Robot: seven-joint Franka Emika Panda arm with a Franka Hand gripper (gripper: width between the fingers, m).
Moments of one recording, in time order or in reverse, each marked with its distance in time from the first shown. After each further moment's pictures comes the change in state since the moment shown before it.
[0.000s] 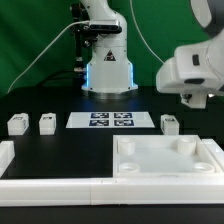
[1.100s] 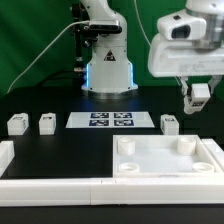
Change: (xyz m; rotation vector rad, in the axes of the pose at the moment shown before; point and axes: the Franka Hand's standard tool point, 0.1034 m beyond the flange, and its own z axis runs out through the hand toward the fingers) arm 0.014 0.013 -0.045 0.063 0.810 -0.050
